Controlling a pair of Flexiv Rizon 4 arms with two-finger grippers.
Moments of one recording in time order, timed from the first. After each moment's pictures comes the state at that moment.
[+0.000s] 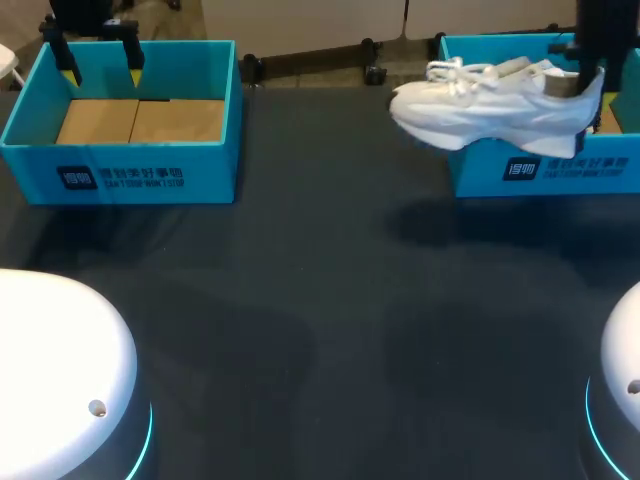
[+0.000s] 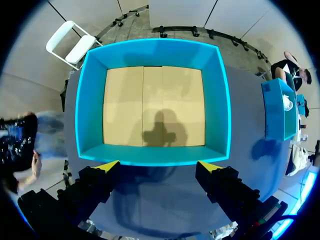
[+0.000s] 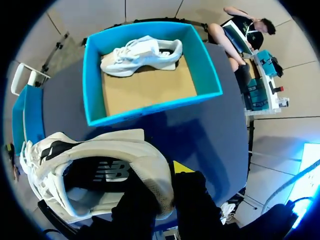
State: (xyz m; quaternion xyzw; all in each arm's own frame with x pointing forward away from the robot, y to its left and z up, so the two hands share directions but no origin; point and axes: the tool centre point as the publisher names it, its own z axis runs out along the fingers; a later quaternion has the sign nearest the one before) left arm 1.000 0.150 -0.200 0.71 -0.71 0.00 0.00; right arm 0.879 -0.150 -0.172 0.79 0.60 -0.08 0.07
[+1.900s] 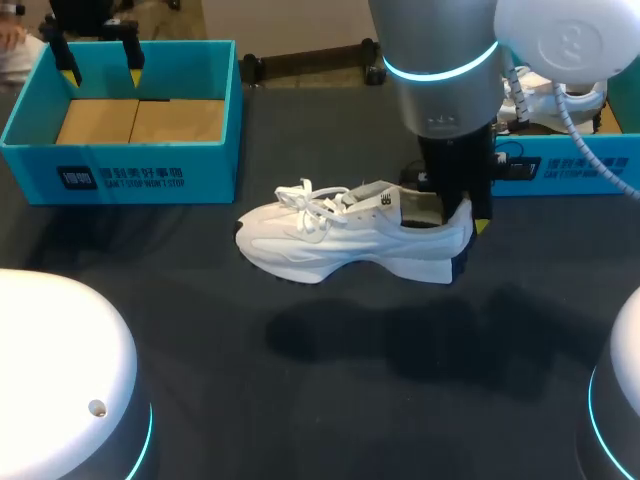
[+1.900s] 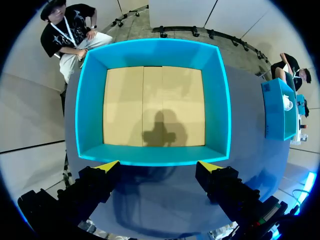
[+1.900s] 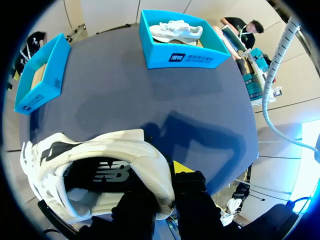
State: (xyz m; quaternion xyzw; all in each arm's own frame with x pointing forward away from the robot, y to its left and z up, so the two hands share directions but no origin) left arm 1.000 0.150 -0.200 0.71 -0.71 0.00 0.00; right arm 0.678 0.048 -0.180 0.78 0.61 -0.08 0.12
